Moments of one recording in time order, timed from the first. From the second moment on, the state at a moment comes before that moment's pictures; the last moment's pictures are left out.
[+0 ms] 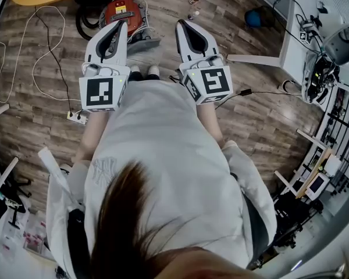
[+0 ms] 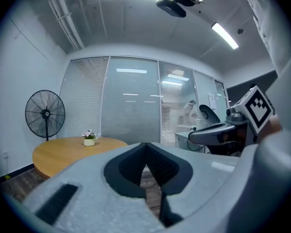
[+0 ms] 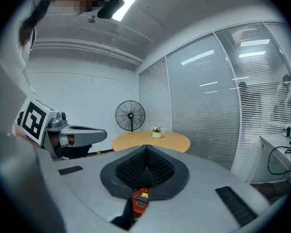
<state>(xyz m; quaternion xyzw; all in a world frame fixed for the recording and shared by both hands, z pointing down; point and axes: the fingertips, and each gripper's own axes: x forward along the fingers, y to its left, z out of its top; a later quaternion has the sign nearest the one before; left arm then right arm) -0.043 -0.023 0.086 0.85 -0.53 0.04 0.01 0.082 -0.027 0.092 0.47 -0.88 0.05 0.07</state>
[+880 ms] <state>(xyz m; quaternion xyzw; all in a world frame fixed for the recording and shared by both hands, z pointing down) -0.040 -0.034 0.095 0.85 -0.52 0.05 0.02 0.076 -0.037 0.095 0.47 -0.88 0.04 0.09</state>
